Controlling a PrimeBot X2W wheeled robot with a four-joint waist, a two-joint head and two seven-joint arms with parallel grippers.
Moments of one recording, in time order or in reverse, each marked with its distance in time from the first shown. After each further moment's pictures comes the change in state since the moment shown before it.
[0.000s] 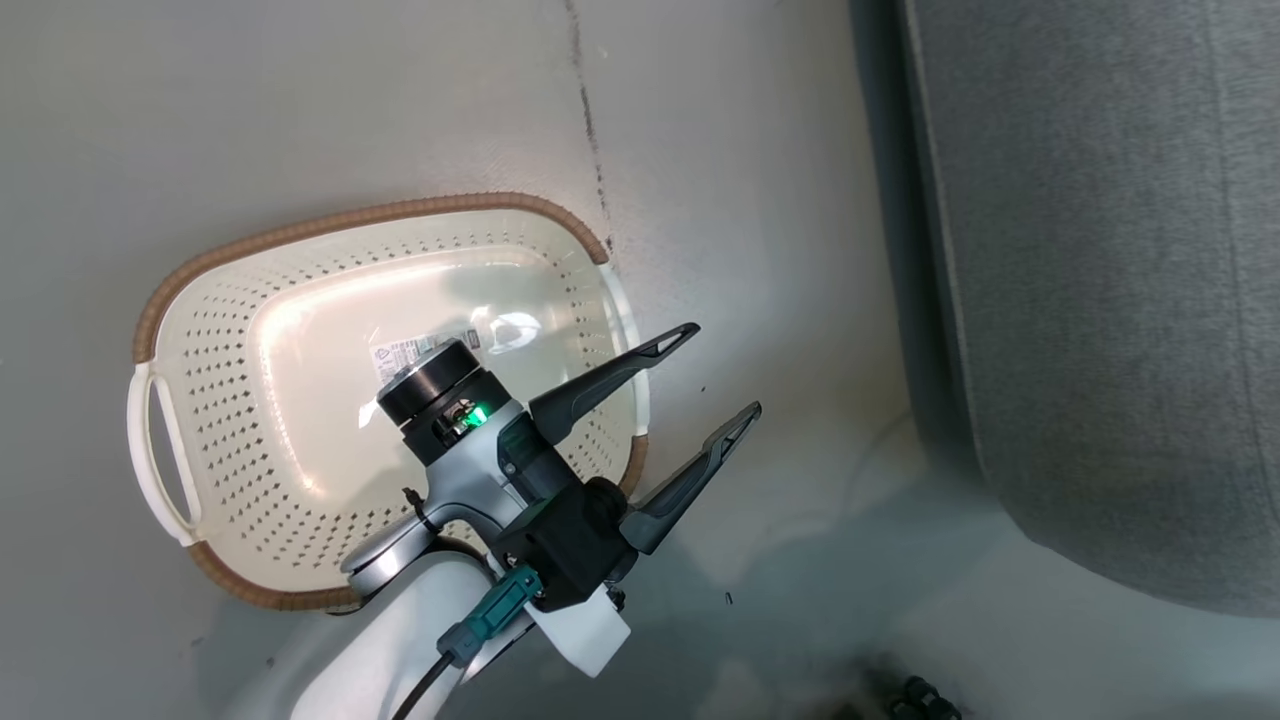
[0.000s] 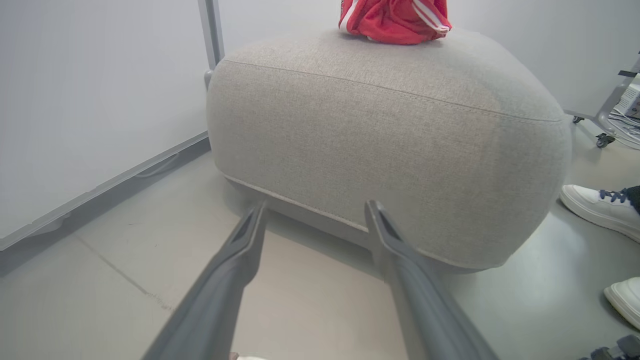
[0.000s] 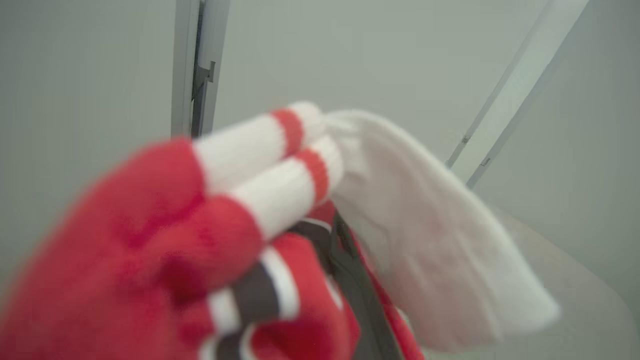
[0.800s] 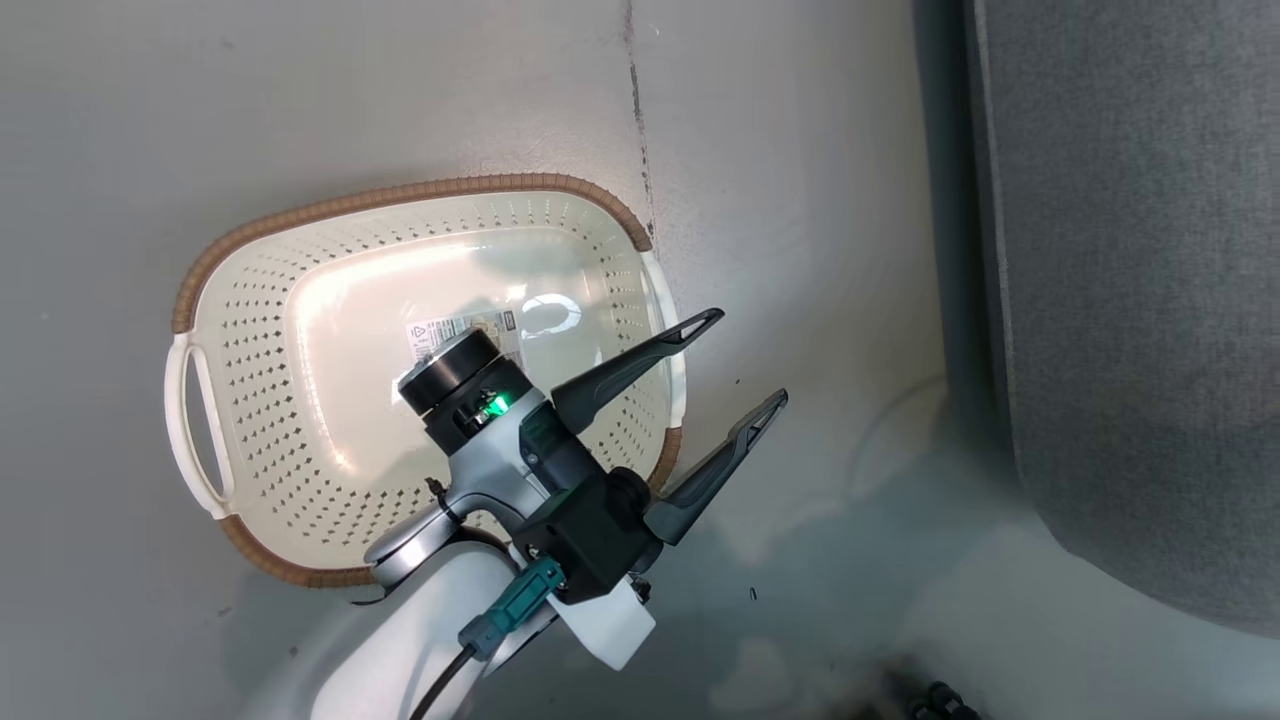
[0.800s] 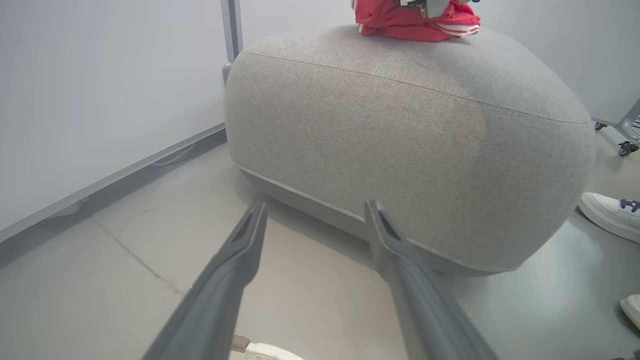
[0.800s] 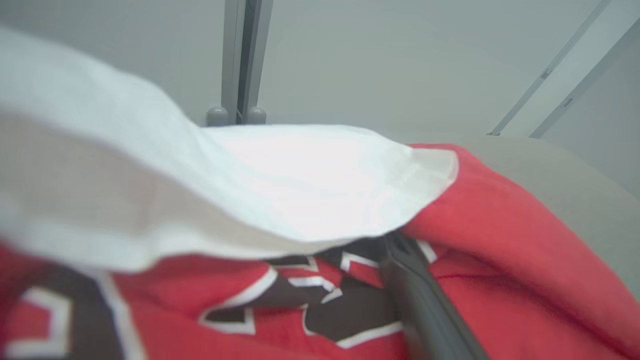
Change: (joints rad) left arm -0.024 -0.035 -0.009 0.006 -0.007 0.018 0.000; right arm -0.066 0.085 0.095 0.193 -0.043 0.000 -0.001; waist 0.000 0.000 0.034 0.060
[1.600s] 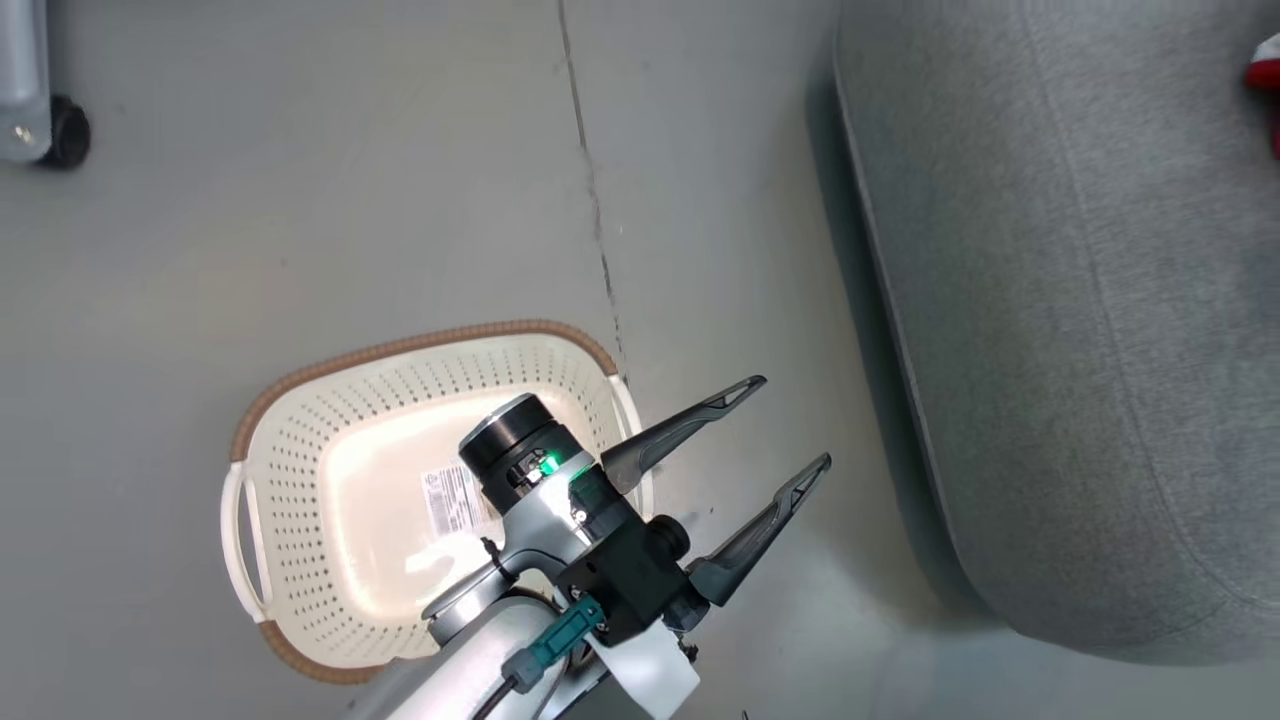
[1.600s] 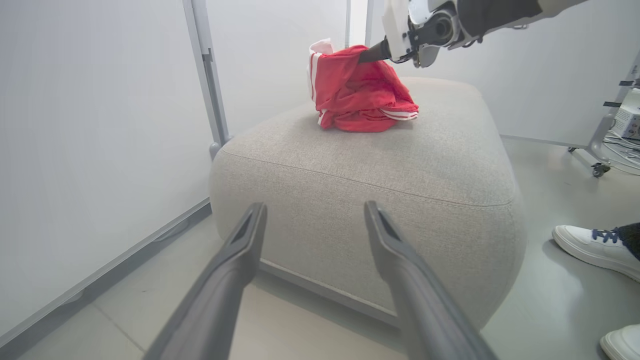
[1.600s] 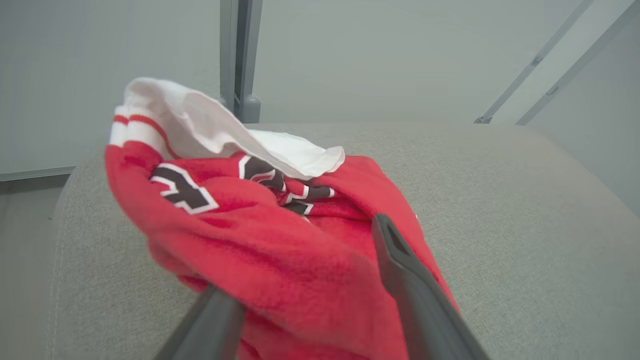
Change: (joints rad) left arm 0.081 -0.079 -0.021 0.036 -0.037 -0.007 0.000; right arm 0.090 -0.007 0.282 0.067 0.126 0.000 0.150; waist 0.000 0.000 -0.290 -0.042
